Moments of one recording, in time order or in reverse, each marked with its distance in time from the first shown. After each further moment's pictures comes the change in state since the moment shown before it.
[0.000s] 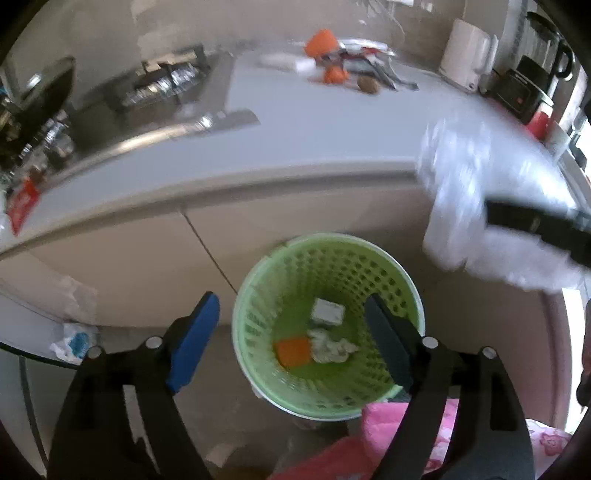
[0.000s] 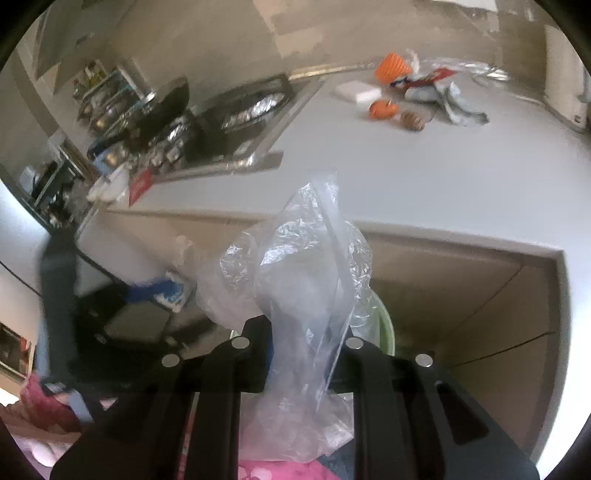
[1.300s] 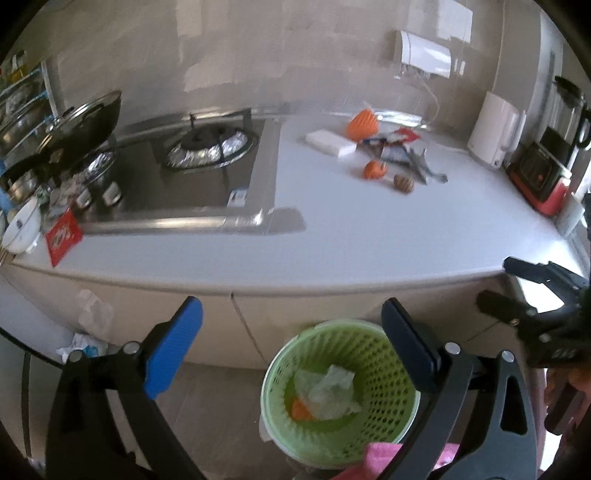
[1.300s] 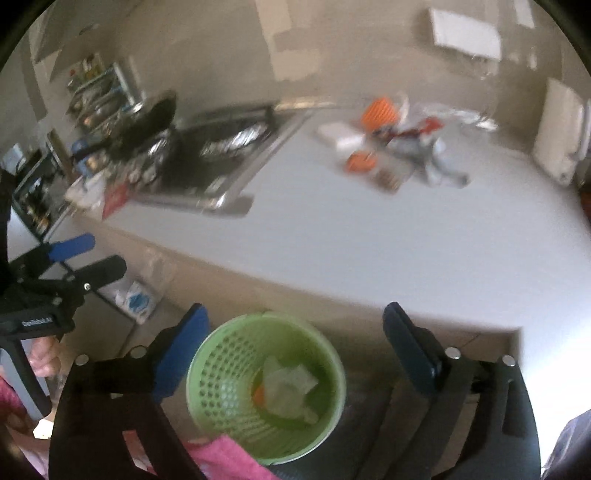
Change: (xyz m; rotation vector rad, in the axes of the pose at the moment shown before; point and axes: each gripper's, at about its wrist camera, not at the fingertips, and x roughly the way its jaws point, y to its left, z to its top) left arm -0.049 0.024 0.074 -0.114 -0.179 0.064; right arm -0.021 -0.015 0.058 -0.095 -0.114 -0.143
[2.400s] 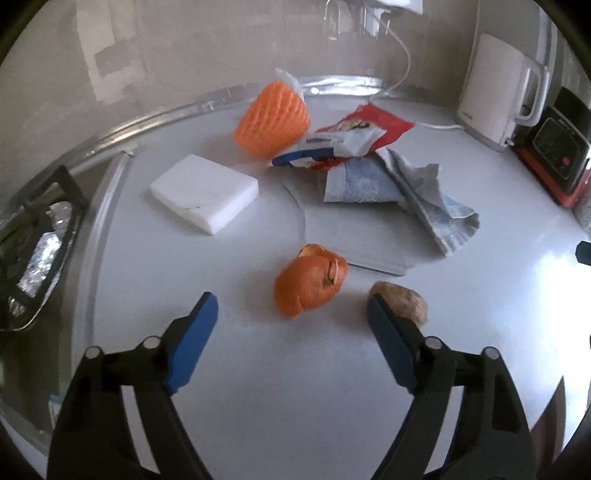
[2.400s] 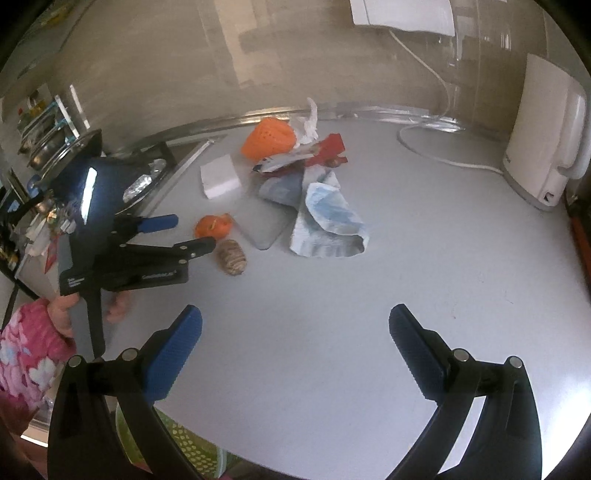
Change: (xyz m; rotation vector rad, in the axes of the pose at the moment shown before) left arm 0.264 -0.135 0.160 0.225 0.103 -0.147; right arm 0.065 -0.185 0.099 0.067 0.038 -0.059
